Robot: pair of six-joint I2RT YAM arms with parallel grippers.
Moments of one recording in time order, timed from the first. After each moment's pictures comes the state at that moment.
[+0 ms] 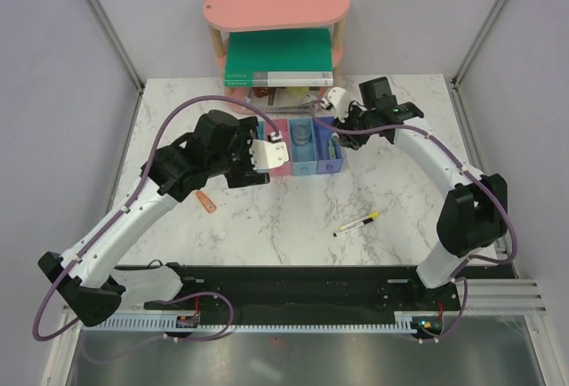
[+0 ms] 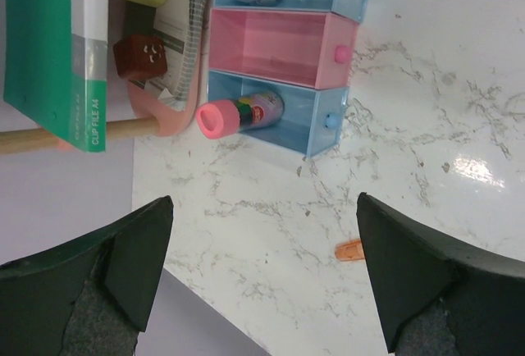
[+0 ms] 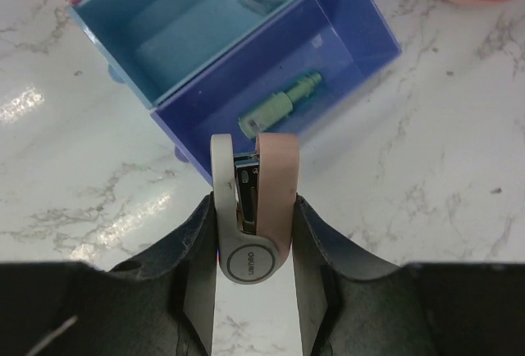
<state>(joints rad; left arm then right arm) -0.71 1.19 1.38 -0.85 -0.04 0.87 0.32 1.65 1.44 -0.66 -0.29 -0.61</state>
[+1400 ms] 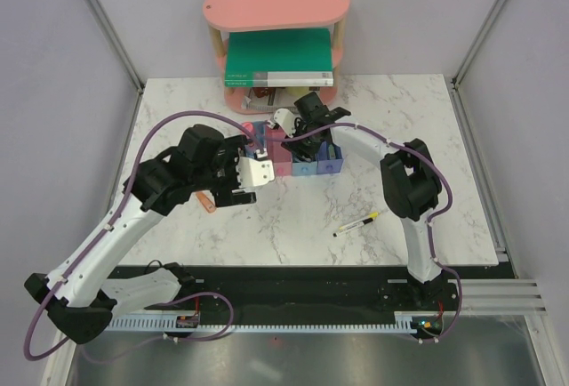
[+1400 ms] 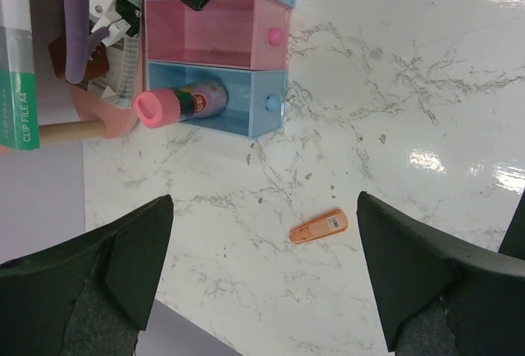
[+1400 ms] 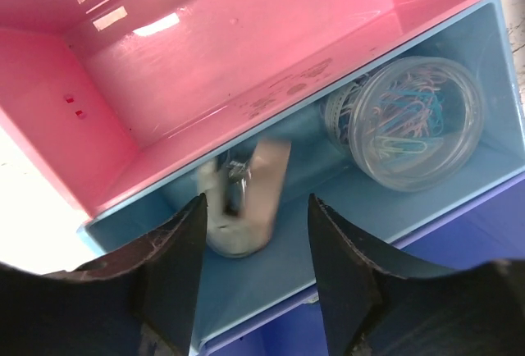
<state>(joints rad) -0.68 1.06 1.29 -0.98 0.09 0.87 0.58 2.12 1.72 -0.60 -0.16 -0.56</state>
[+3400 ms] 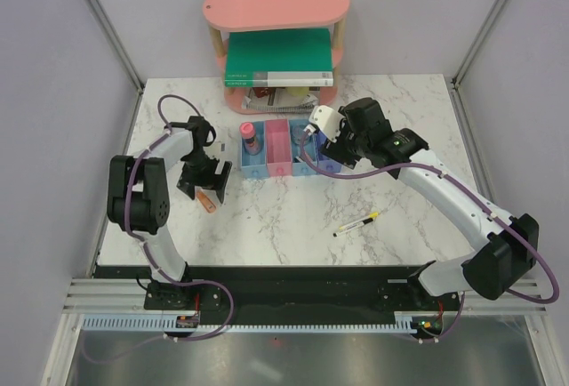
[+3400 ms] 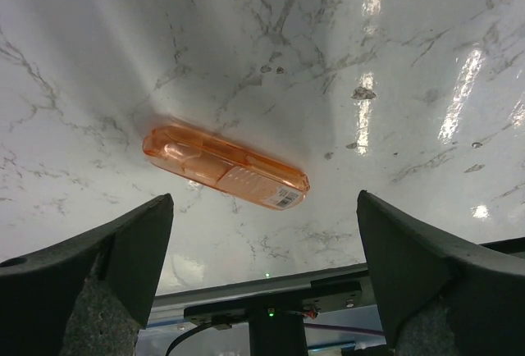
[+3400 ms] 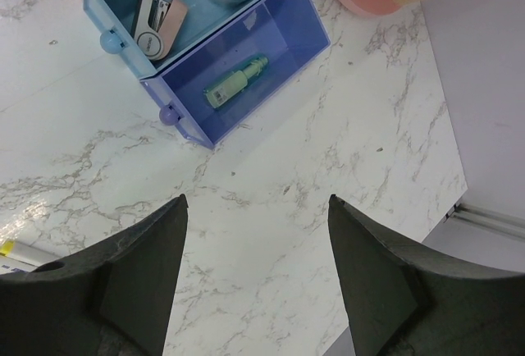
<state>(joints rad) -0.10 1.82 1.24 -1.00 0.08 0.09 0.59 1.40 1.32 -0.64 0.10 -0.64</state>
